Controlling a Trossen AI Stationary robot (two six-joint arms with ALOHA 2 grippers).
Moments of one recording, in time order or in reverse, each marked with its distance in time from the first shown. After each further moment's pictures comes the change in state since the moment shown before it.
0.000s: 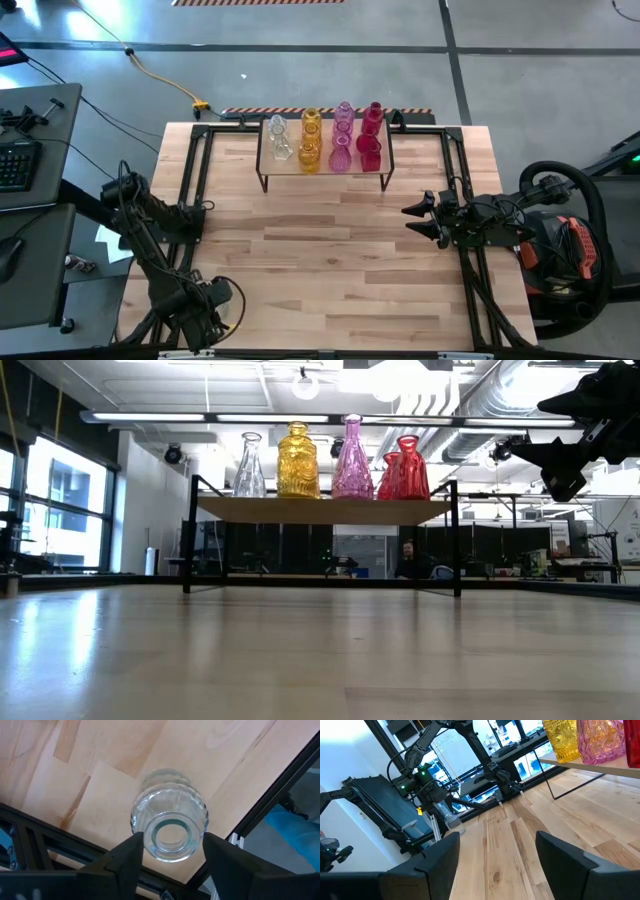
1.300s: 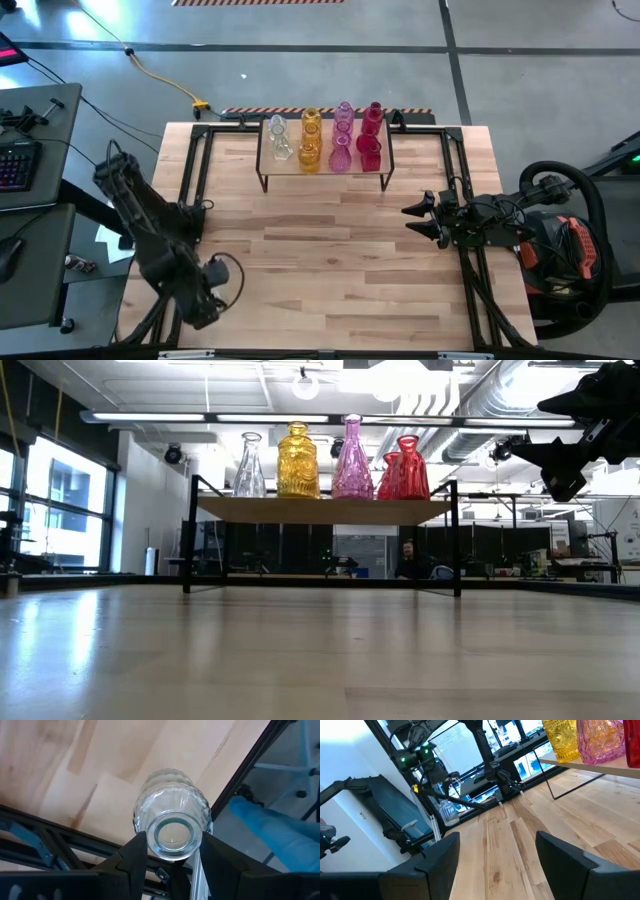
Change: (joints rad) left arm 0.099 -0.219 0.009 -0.067 0.035 0.103; right arm 0.000 0.000 0.000 0.000 0.000 0.000
